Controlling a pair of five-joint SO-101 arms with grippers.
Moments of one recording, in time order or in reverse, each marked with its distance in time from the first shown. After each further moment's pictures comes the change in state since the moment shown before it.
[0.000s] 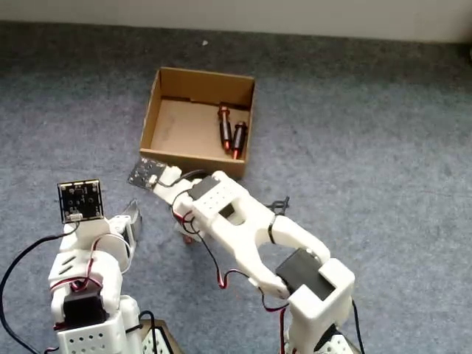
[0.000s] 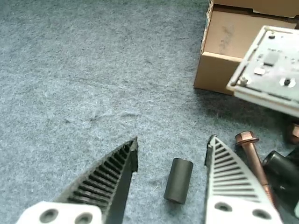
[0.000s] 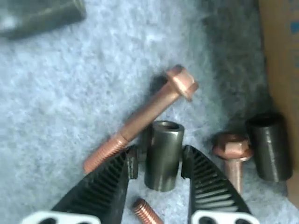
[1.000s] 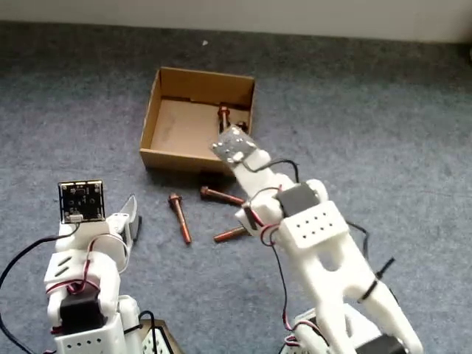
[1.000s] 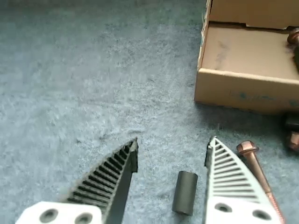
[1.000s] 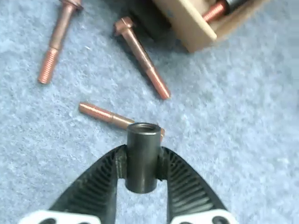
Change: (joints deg) left arm 0.0 0.0 -4.0 0.0 -4.3; right arm 18.3 -44.9 21.6 16.0 -6.3
